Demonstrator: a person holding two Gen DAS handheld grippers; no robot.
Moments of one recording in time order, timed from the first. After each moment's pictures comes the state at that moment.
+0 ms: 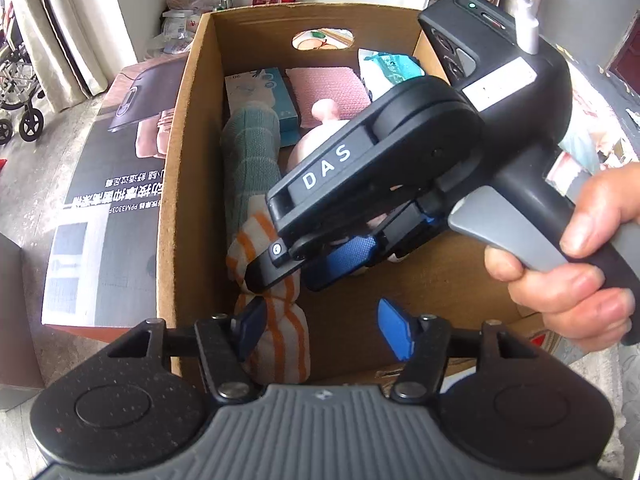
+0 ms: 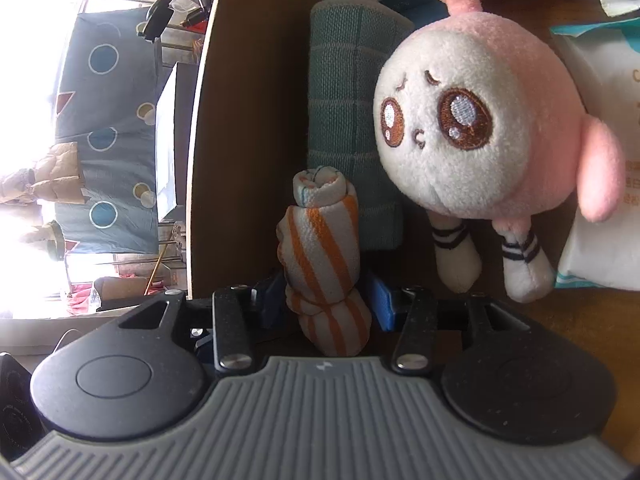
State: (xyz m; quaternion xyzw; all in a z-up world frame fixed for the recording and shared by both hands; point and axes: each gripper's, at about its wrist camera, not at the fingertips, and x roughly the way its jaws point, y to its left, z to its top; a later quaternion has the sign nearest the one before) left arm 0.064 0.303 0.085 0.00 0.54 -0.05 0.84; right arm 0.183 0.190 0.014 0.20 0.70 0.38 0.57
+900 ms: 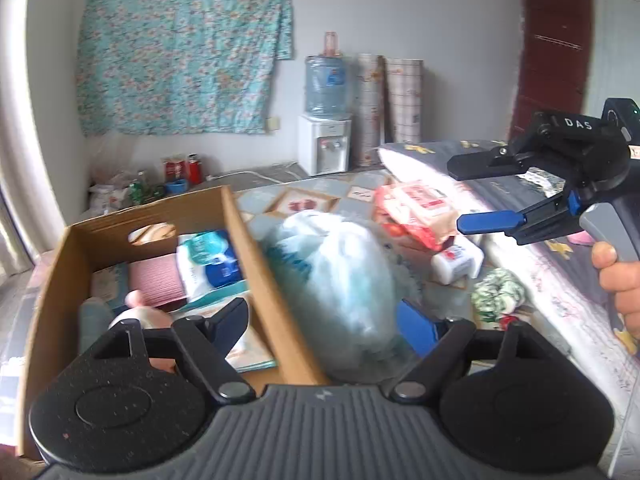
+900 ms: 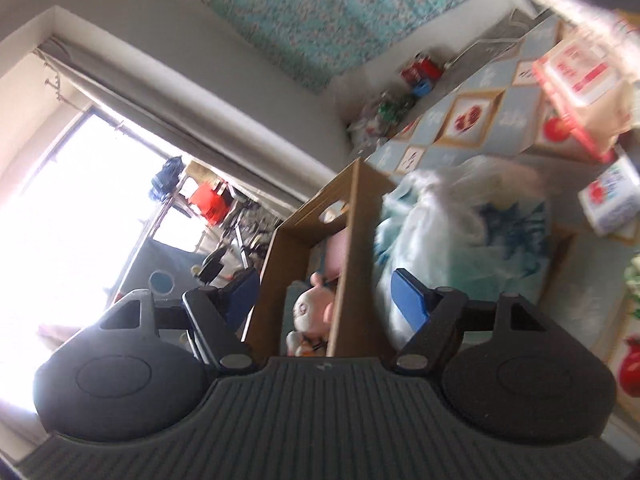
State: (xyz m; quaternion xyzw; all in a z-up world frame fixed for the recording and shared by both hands) left arm 0.006 0.099 0.136 0.05 0.31 -0.17 0.93; right arm 0.076 -0.236 0.139 0.37 0.35 0.27 0.81
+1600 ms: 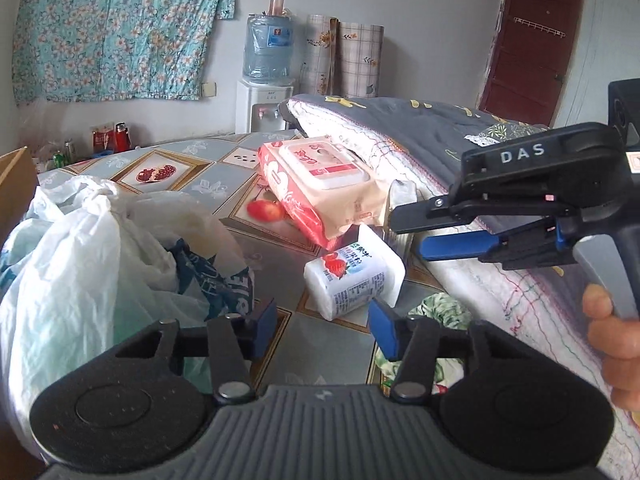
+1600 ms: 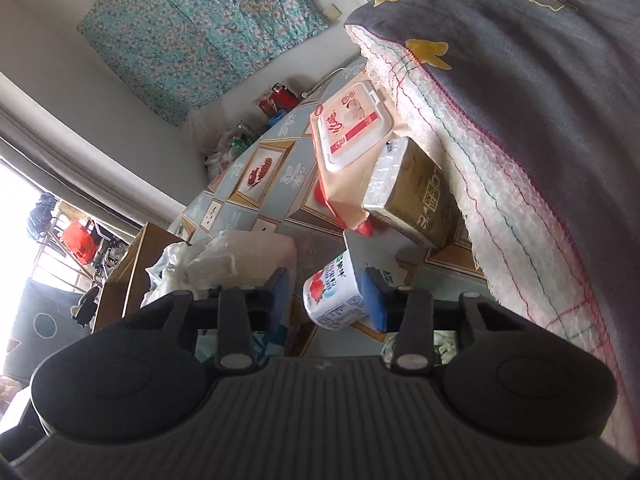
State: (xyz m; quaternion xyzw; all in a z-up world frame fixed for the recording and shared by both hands) left arm 0.118 -0.102 -0.002 0.02 0.35 -0.21 0.91; right arm 0.155 -0.351 0.023 0.32 0.41 0.11 0.85
